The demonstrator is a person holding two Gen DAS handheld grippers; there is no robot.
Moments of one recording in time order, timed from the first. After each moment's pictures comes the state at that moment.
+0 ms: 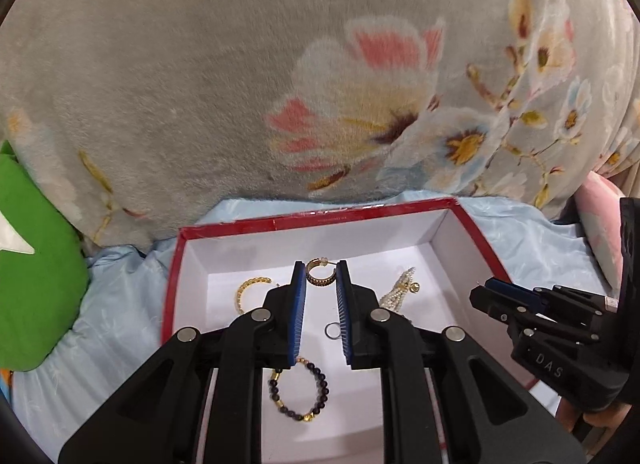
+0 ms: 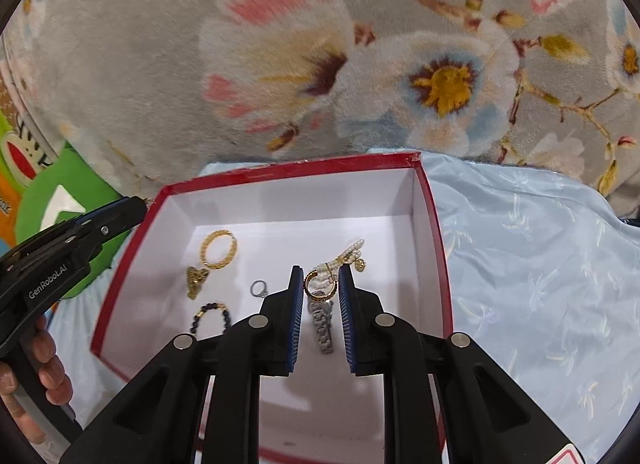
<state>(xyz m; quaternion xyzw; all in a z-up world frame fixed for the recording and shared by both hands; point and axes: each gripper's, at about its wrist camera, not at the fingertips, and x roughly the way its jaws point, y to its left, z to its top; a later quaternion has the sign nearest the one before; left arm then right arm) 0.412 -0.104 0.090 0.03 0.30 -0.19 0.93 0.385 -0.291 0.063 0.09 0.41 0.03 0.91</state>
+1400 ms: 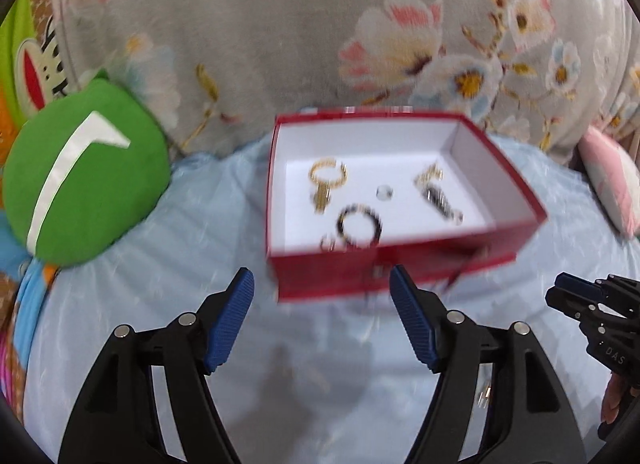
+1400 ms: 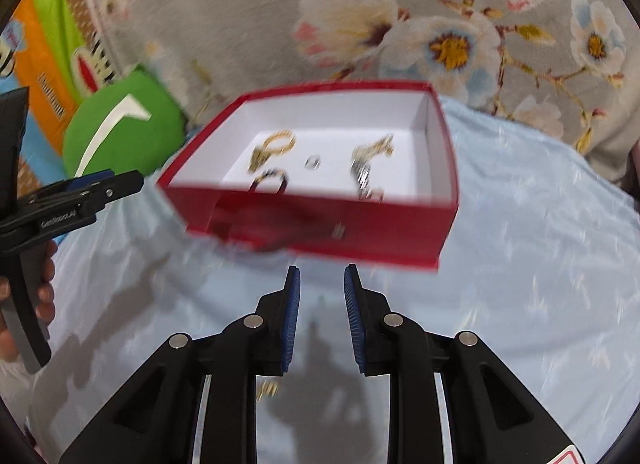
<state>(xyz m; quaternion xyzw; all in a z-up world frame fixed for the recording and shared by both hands) 0.240 -0.006 0.042 0.05 0.33 -0.12 0.94 0.173 -0.242 0.041 0.04 0.42 0.09 0.90</state>
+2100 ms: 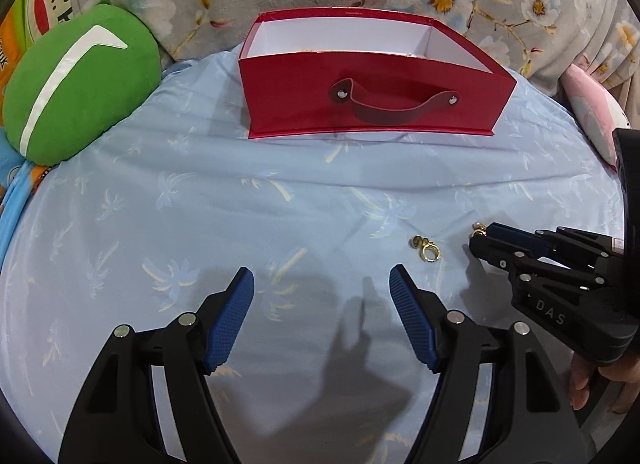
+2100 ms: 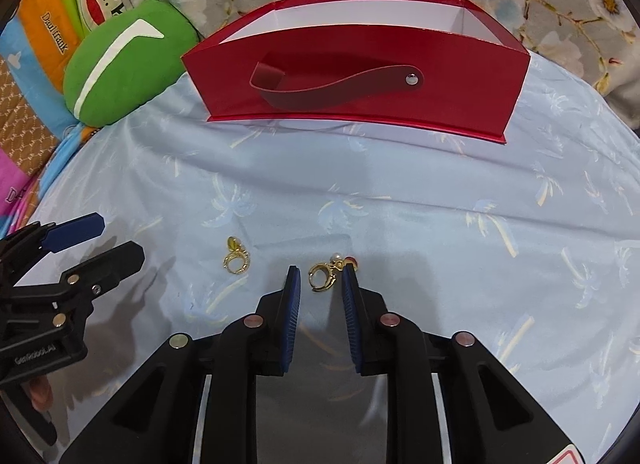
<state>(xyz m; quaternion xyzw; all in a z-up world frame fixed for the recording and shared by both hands) 0.155 -0.009 -0.043 0.05 0.40 -0.13 0.91 0.142 -0.190 -0.030 0.03 0.48 0.07 0.87</state>
